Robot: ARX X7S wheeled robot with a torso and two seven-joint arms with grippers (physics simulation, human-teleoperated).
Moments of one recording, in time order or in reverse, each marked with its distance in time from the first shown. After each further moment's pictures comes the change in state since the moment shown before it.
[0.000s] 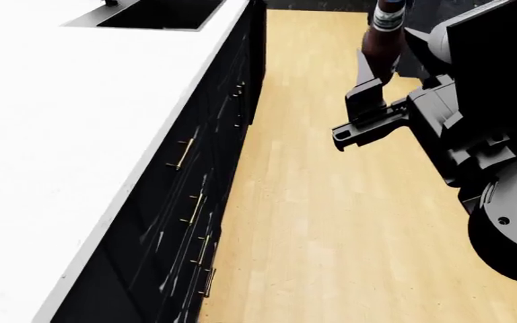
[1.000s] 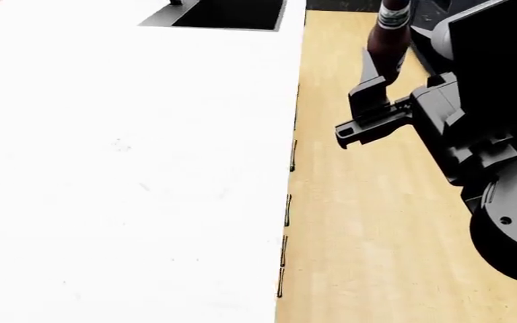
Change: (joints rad) left arm 0.003 0.008 -0.013 -0.001 -0.001 -0.006 0.008; right arm 0.023 0.003 -0.009 0.005 0.032 0.018 0.047
